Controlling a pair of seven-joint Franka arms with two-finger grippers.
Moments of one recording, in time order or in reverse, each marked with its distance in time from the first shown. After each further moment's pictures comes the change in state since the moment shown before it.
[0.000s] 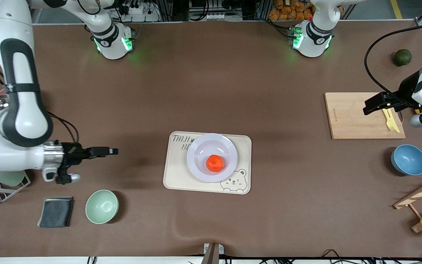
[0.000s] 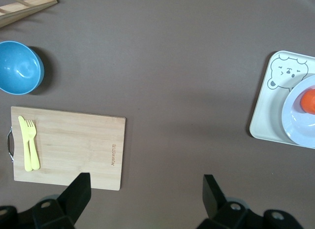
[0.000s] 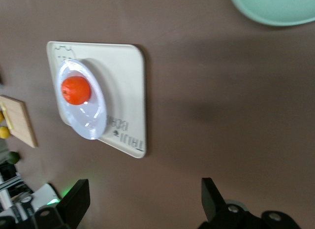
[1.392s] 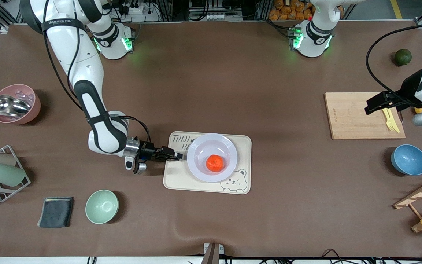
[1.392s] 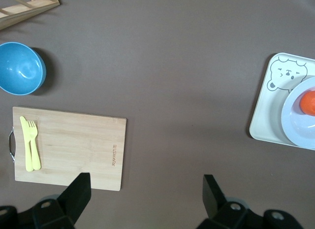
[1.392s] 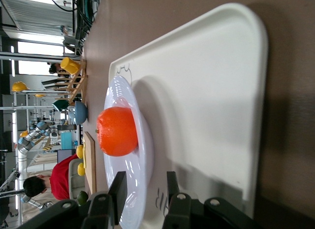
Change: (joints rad) left arm 0.003 -0.005 0.002 0.005 0.000 -0.004 0.000; right arm 0.305 0.217 0.029 -0.289 0.966 0.445 -0.648
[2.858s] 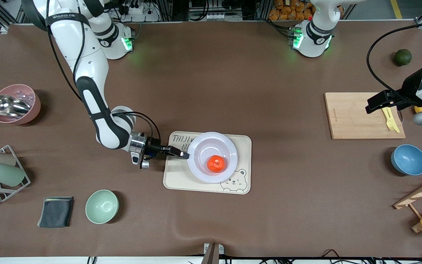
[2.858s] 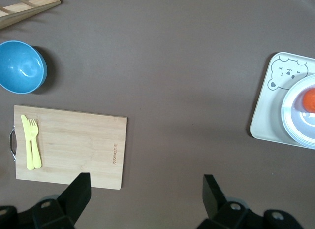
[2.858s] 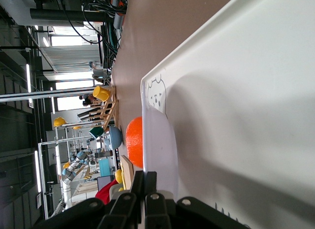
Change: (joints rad) left arm 0.002 -0.003 0.001 0.000 0.000 -0.005 0.000; right arm 0.048 -0.028 0.019 -0.038 0.275 -0.002 0.002
